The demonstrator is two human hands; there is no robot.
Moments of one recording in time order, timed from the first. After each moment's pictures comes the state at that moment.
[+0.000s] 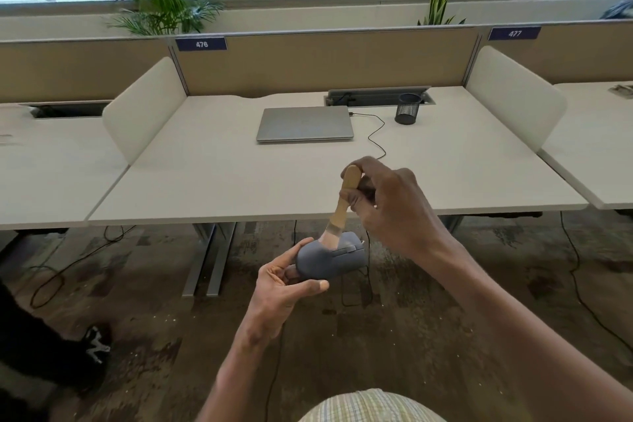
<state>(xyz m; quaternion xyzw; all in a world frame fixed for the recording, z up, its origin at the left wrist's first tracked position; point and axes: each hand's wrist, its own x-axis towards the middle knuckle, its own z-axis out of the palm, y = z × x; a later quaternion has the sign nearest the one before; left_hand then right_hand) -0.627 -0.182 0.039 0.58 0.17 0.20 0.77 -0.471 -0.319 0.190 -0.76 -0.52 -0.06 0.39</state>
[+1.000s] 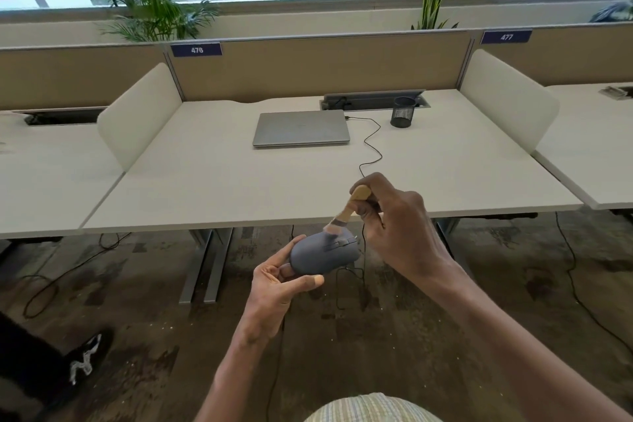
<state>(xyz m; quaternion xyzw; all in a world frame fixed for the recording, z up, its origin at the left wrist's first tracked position) -0.620 -0.173 0.040 0.57 0.19 0.22 0.77 -0.474 -0.332 0.170 -0.75 -0.52 -0.12 0.38</state>
